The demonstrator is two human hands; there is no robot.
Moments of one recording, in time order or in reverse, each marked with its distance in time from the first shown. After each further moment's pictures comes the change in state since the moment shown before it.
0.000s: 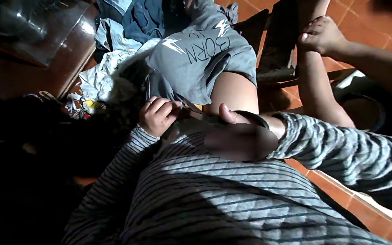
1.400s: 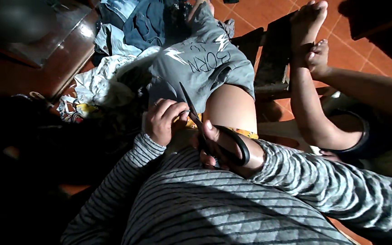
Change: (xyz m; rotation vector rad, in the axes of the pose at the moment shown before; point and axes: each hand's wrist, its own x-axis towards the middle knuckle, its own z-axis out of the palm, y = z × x) left_hand 0.025 0.017 0.000 -0.140 0.048 -0.063; right_hand 0.032 0.001 0.039 0.044 0.234 -0.171
